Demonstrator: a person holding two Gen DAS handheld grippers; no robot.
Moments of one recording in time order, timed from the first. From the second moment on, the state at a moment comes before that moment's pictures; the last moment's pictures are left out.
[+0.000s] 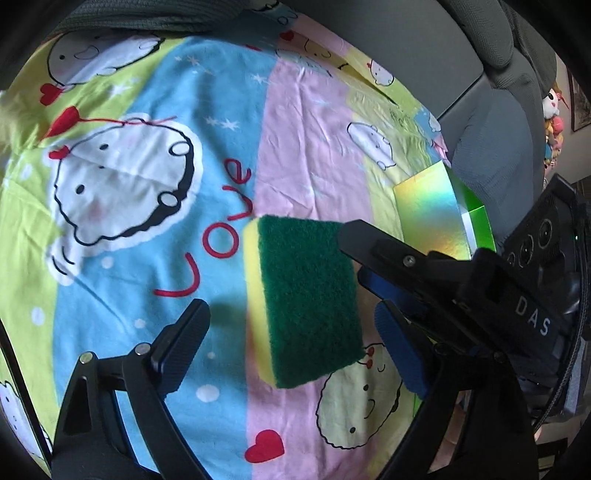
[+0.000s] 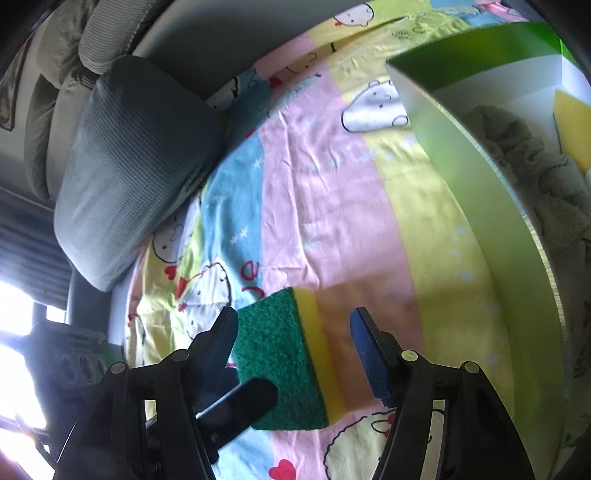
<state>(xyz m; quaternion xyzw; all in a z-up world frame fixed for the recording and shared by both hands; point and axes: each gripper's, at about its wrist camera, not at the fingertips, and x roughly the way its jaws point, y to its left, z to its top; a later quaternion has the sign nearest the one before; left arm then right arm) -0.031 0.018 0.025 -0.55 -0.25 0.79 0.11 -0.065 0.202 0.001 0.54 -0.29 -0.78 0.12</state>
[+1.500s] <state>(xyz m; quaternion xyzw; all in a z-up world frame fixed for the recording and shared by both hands) 0.010 0.127 0.136 -0.31 -0.16 0.88 0.31 0.023 0.291 0.109 0.36 -0.35 -0.86 0.08</state>
